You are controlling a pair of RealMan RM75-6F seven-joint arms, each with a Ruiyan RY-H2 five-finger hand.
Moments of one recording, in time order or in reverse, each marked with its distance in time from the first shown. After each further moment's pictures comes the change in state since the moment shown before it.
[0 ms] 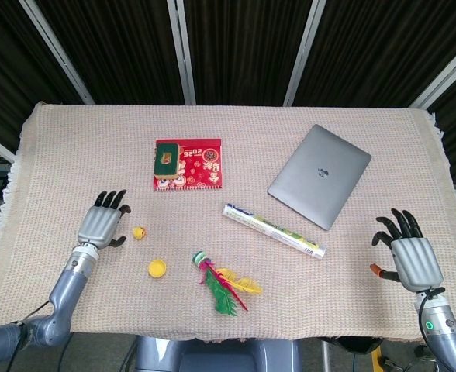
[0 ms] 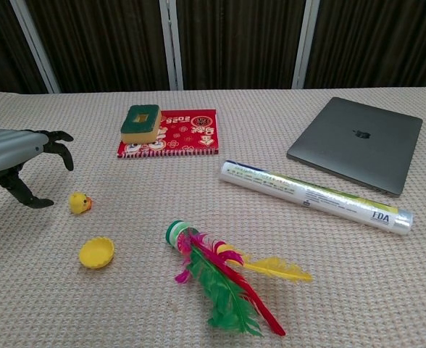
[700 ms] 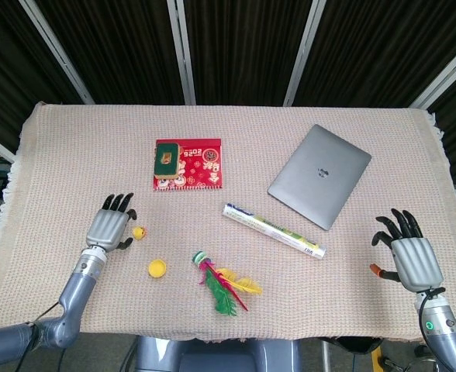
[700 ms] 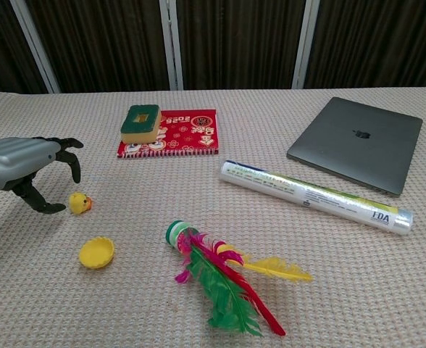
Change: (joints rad) left arm -0.015 -0.054 0.012 0.027 -0.014 0.024 0.013; right arm 0.000 0.001 -0.001 -0.001 -0.001 0.001 0.008
